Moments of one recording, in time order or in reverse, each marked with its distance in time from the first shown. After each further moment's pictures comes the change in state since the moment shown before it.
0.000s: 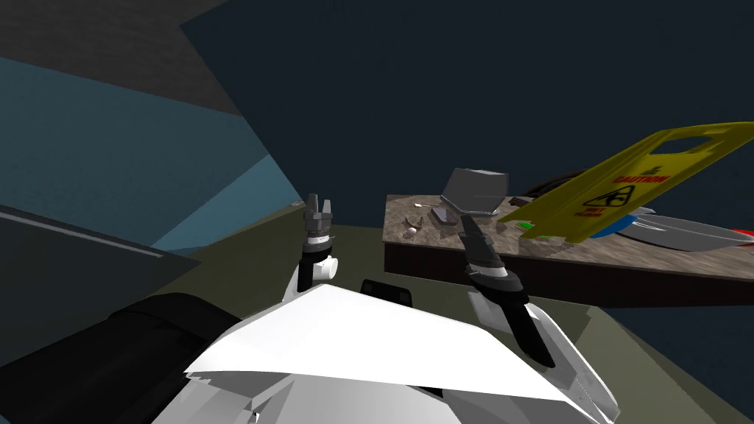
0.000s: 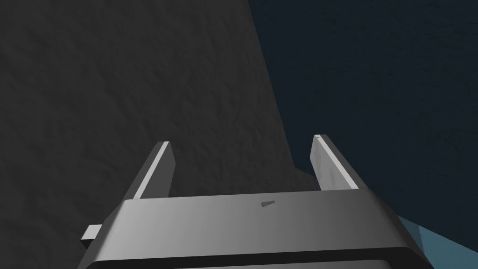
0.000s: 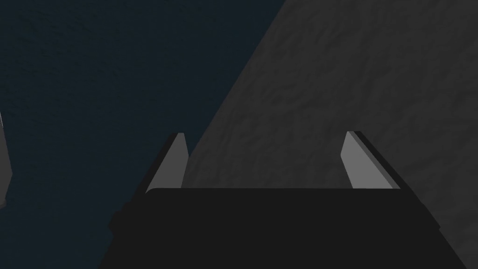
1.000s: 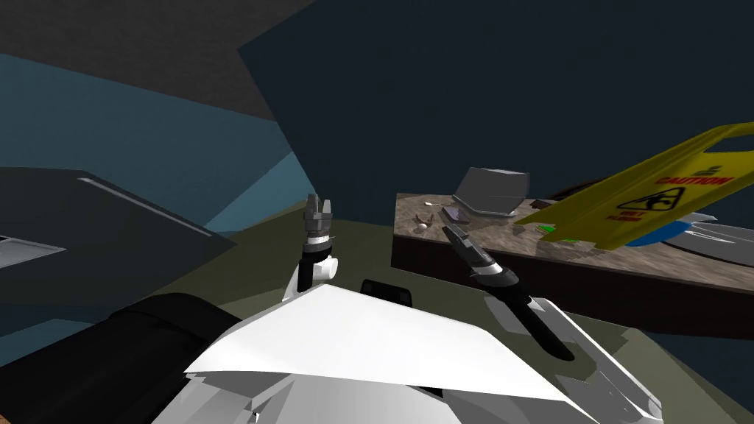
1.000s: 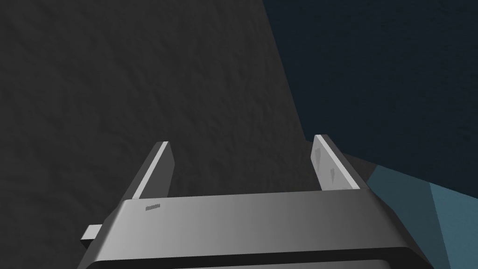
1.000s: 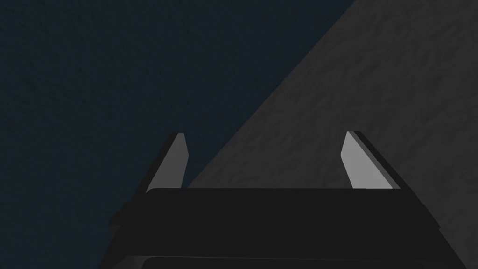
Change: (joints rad) left arm 0.000 0.000 0.000 0.000 0.000 0.000 0.000; right arm -0.023 -0.274 0.002 0.160 0.090 0.000 0.059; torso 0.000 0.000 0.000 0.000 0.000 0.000
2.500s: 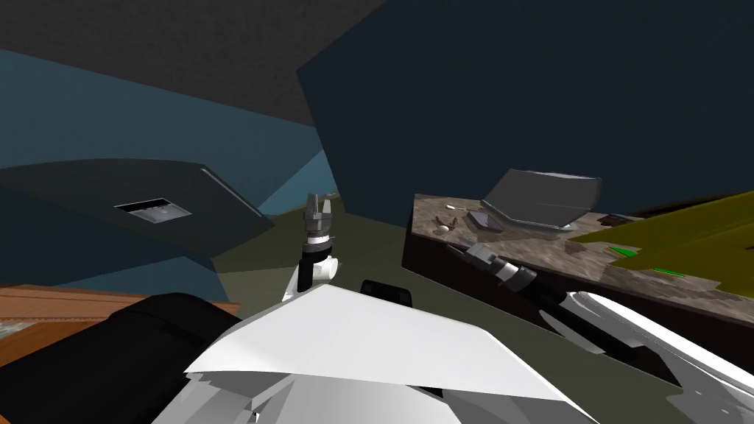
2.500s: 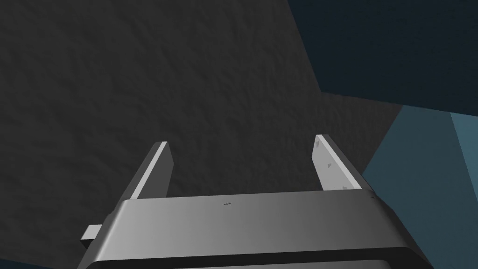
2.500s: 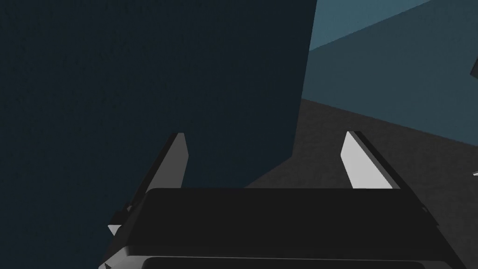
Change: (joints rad) left arm 0.000 0.000 0.000 0.000 0.000 0.000 0.000; right arm -0.029 -0.440 0.033 0.309 0.182 -0.025 0.123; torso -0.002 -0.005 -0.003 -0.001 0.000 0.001
